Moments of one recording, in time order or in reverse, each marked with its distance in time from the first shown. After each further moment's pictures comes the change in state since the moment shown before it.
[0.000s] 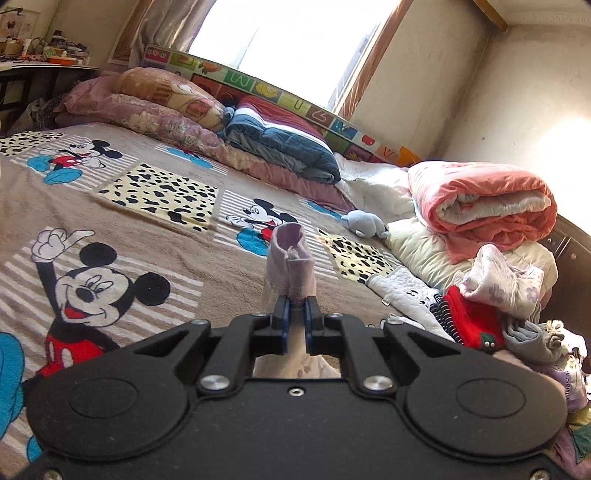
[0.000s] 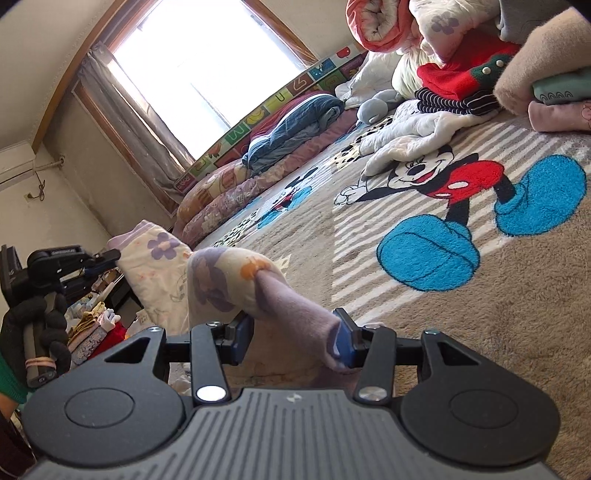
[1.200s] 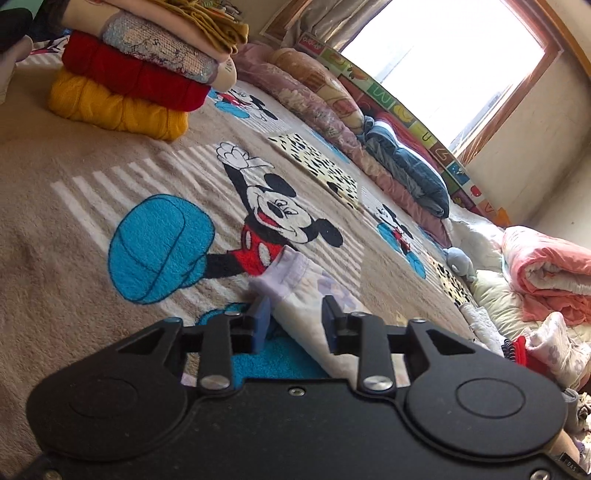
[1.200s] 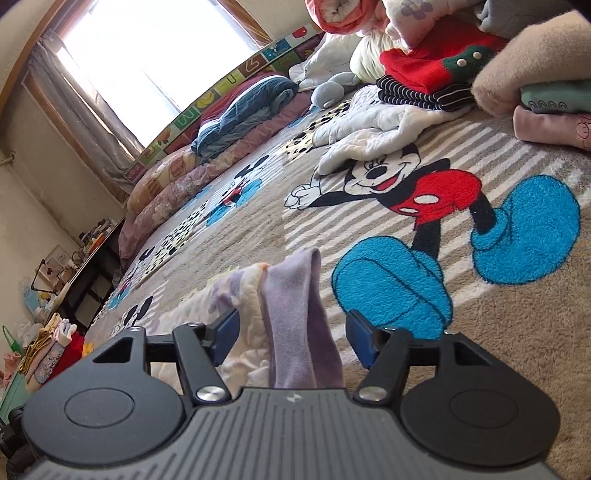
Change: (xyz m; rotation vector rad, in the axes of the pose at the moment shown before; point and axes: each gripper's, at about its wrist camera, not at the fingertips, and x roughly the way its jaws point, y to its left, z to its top) left arm -0.071 0.138 -0.091 -0.346 -0.054 0.234; right arm 0.039 -0.014 0.048 0.031 0.083 -0.163
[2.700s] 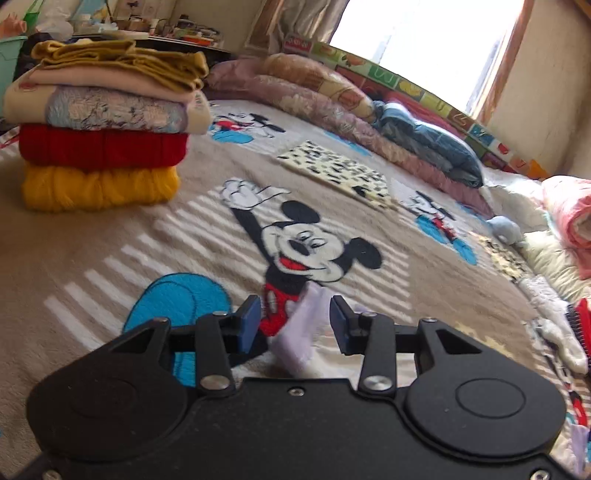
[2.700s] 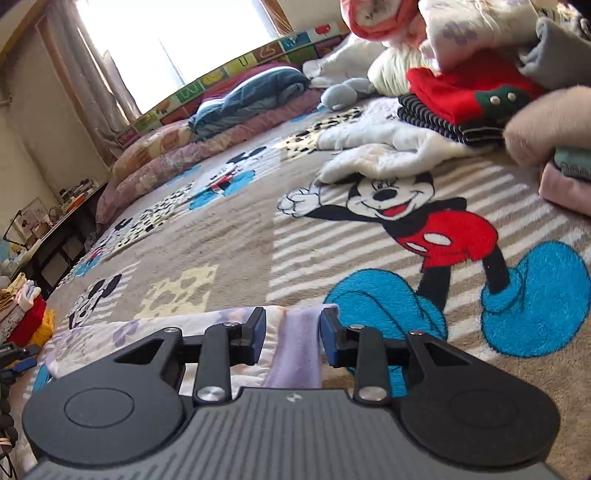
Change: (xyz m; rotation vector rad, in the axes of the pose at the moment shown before) left arm 0.044 -0.026 0.032 0.248 0.030 0.088; right arm 0.019 0.028 0.012 -0.204 0.011 -0.077
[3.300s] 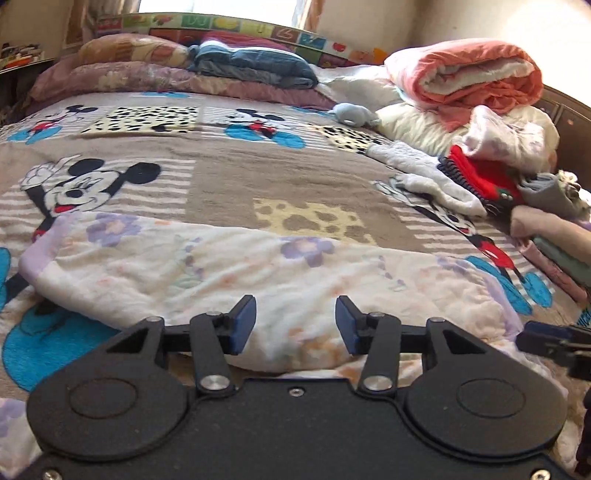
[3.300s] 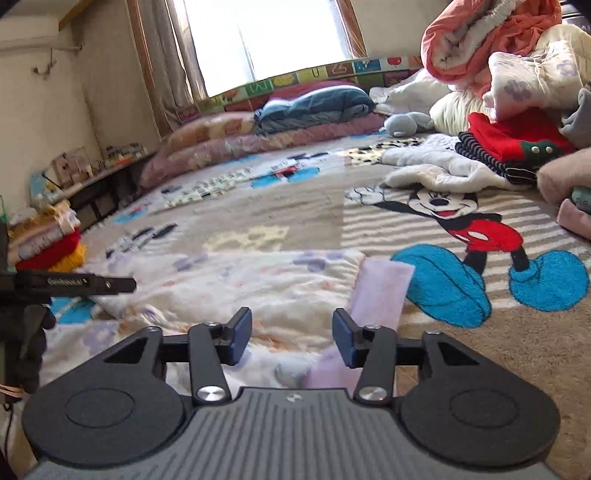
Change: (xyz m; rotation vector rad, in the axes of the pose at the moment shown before) left arm 0.009 -0.129 -0.098 0.429 0.219 -0.238; right arm -0.042 0.054 -0.073 -0.245 -0.007 0.013
